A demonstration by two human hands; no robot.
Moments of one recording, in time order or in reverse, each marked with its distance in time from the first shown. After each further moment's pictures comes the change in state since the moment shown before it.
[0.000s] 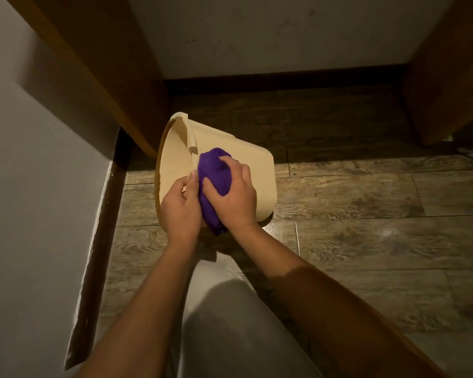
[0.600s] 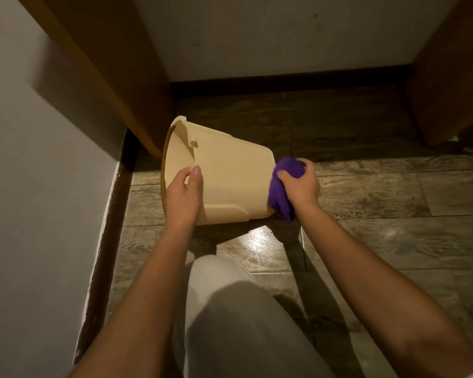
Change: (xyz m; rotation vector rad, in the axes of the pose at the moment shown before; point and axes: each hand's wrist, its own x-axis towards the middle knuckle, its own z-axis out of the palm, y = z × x) left_hand 0.024 0.000 -0.011 -0.017 -0.134 -0.109; right_hand 0.052 0.085 -0.089 0.084 0.142 0.540
